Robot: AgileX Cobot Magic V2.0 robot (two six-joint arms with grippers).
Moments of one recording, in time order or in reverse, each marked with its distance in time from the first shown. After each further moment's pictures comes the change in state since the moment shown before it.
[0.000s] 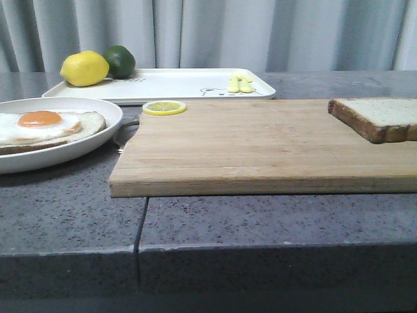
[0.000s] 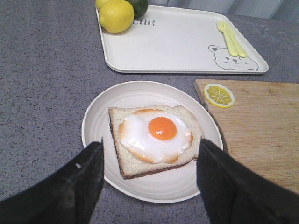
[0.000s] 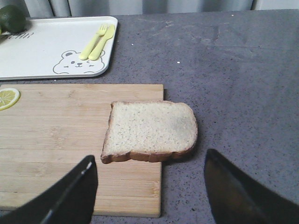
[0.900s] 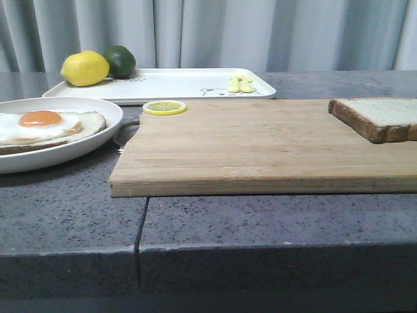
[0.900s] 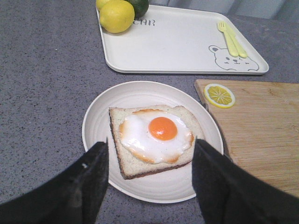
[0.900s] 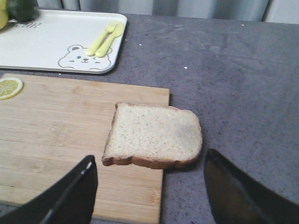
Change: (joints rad) left arm 0.000 0.000 0.000 0.000 -0.002 0.000; right arm -0.002 0.038 0.000 0.063 -0.040 -0.140
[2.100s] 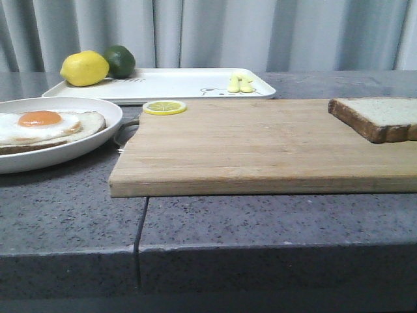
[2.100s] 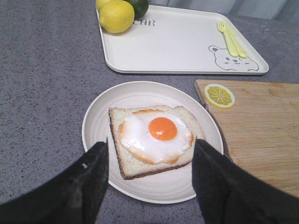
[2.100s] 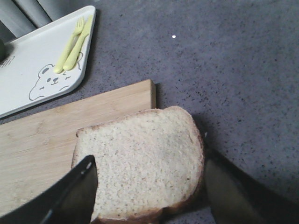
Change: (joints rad) left arm 0.000 0.000 0.000 0.000 0.000 0.000; right arm -0.548 0.562 0.160 1.252 -0.075 -1.076
